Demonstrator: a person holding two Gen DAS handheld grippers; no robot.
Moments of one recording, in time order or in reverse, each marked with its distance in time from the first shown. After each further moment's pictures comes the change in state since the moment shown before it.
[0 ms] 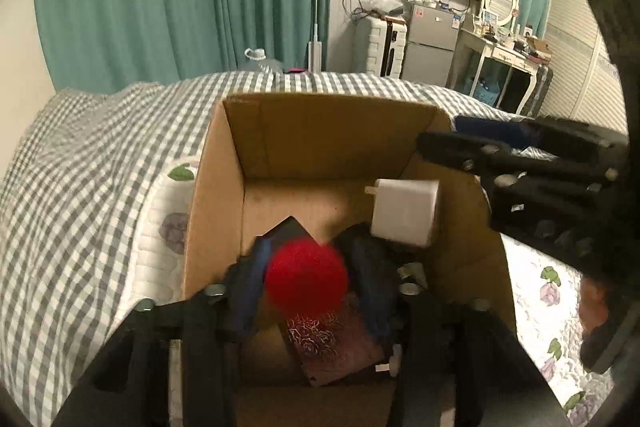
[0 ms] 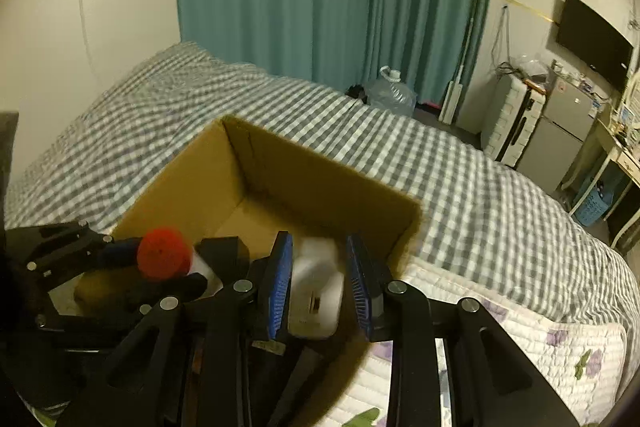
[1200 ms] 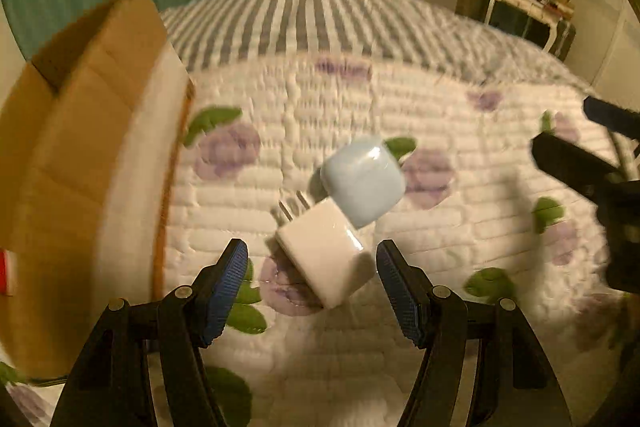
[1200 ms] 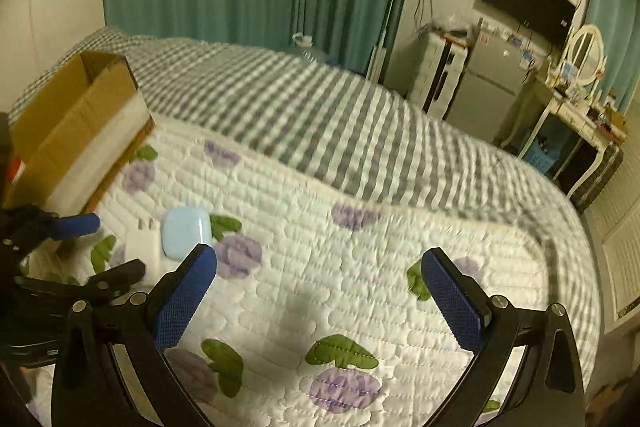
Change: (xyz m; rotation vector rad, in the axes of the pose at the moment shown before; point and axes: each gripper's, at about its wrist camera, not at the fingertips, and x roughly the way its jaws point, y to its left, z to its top) left arm 0.100 -0.222 -0.040 -0.009 0.224 0.090; right arm -0.063 -0.232 -0.148 0.062 0.095 -0.165
